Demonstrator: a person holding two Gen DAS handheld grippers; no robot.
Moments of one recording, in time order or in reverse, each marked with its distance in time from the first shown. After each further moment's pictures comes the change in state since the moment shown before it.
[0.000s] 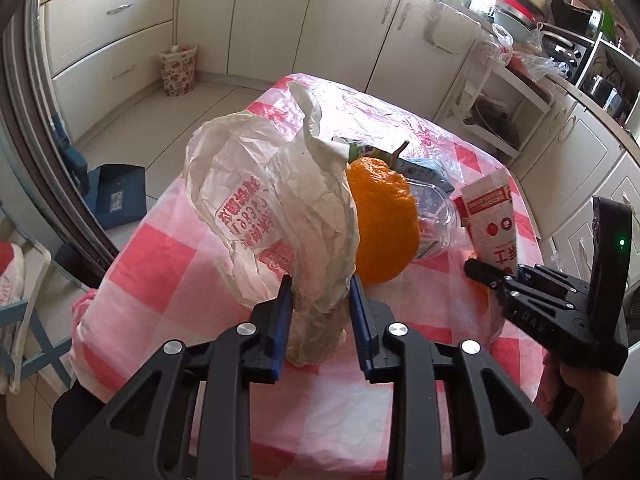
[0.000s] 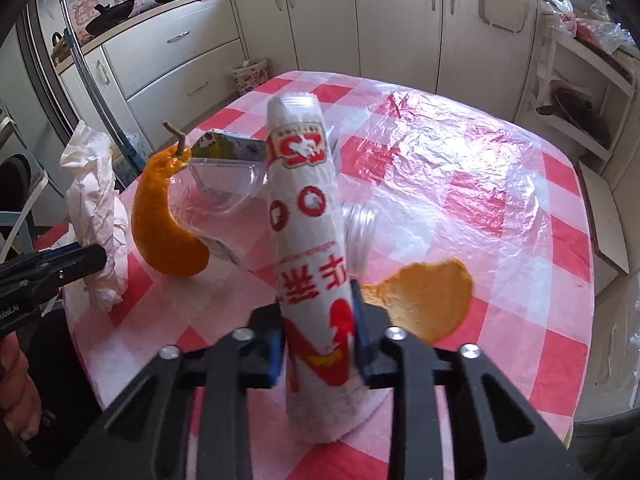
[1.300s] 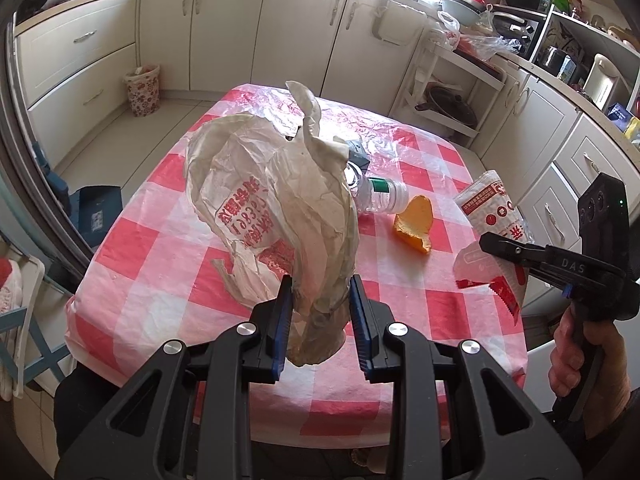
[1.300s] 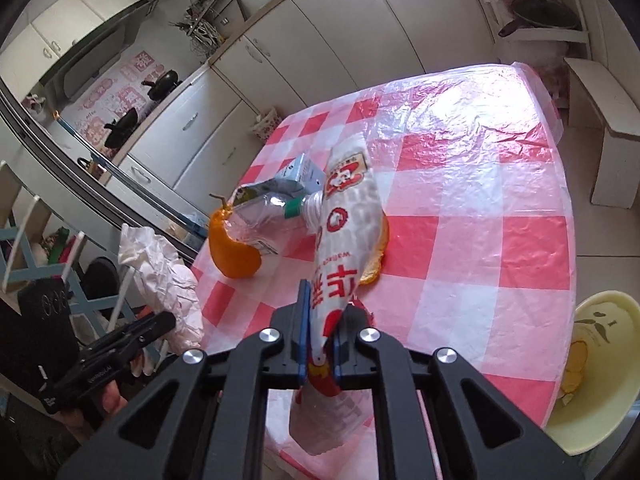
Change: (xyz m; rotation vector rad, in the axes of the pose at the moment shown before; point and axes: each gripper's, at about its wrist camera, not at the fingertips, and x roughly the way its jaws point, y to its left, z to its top) left arm -0.052 -0.050 -0.034 0.122 -0.018 -0.084; right arm -0.071 -0.072 -0.043 0.389 -0.096 0.333
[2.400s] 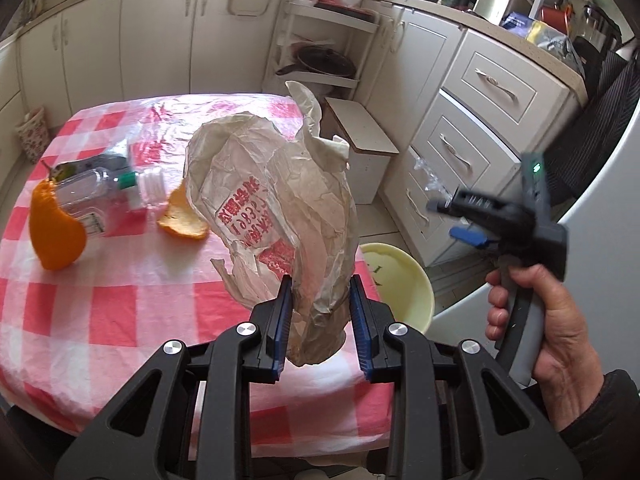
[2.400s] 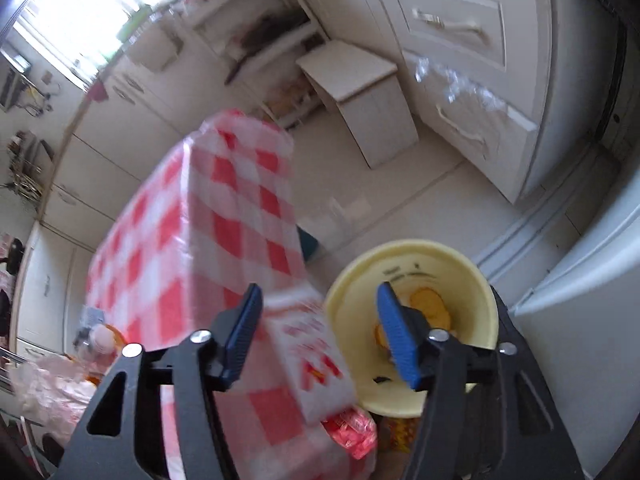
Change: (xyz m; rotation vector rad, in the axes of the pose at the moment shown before) left arm 0.023 -0.180 -0.029 0.275 0.092 -0.269; right arm -0.138 -0.155 -0.036 0.518 -0.313 -0.509
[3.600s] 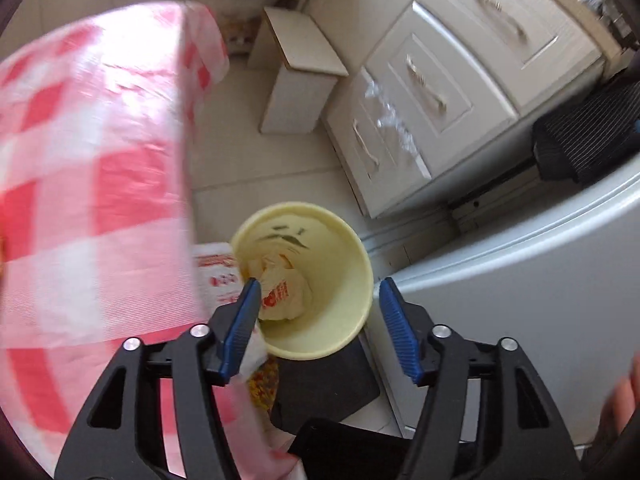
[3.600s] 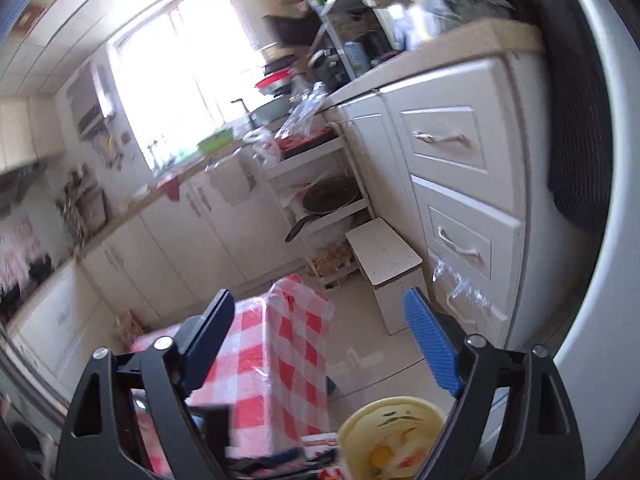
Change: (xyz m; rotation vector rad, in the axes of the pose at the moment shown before) left arm 0.140 -0.080 0.050 -0.025 0.293 -0.176; right arm -0.148 0.056 0.045 -0.355 -0.462 0.029
